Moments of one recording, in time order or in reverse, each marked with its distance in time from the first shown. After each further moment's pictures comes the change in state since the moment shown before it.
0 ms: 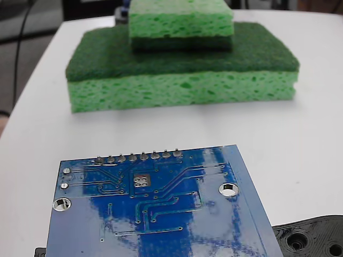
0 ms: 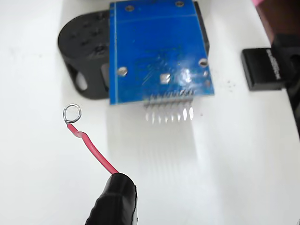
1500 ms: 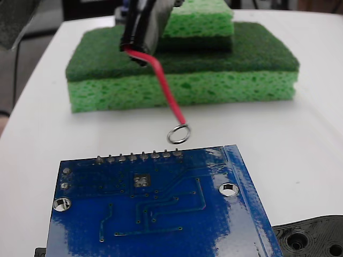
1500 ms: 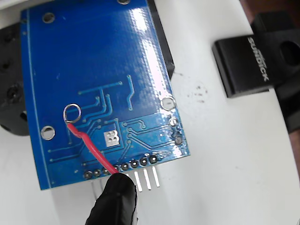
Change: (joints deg) arm -8.1 -34.5 -25.0 2.0 16.4 7.6
